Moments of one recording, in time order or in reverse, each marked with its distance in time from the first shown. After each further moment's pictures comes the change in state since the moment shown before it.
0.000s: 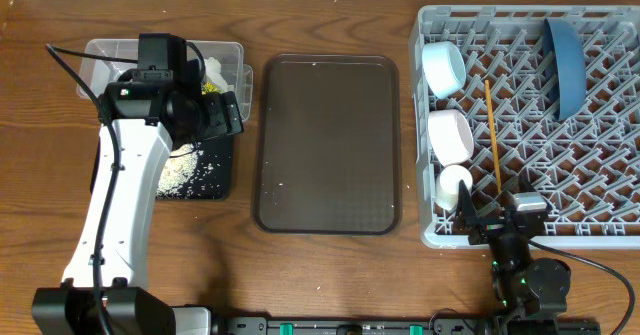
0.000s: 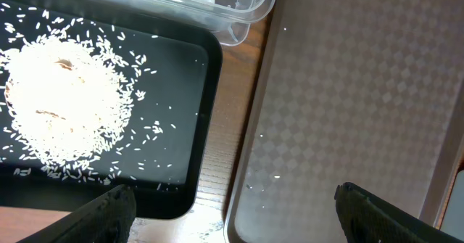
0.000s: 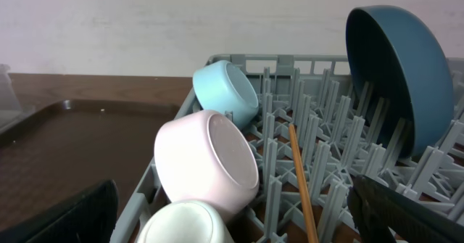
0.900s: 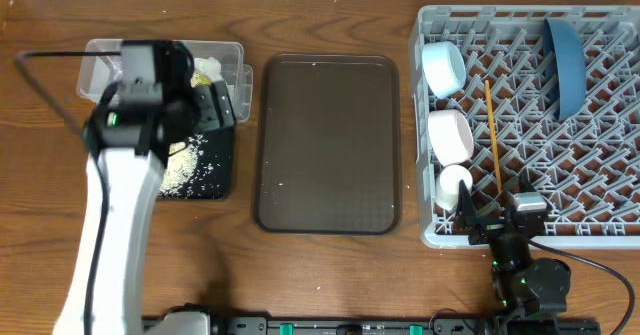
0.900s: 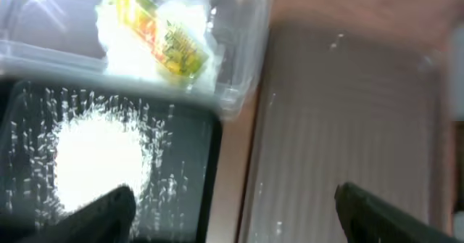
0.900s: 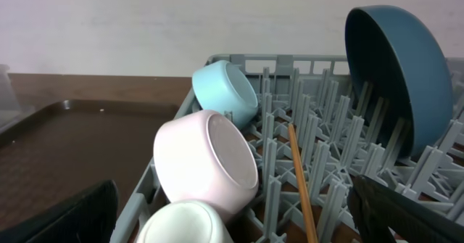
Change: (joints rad) left arm -0.005 -0.200 -0.095 0.240 -0.051 0.057; right arm 0.000 0.000 0.000 0.000 0.003 0.000
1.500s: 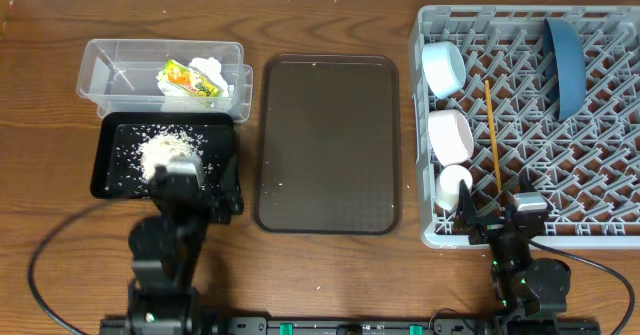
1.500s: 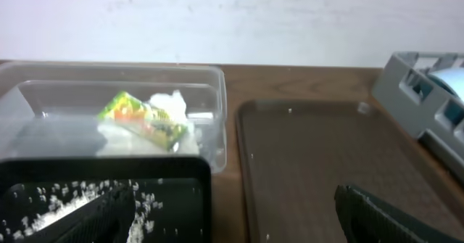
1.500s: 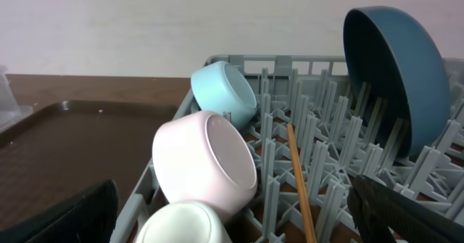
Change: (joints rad) left arm -0.005 -0.951 -1.030 0.726 0.051 0.121; right arm 0.000 -0.002 0.000 0.000 0.003 0.000
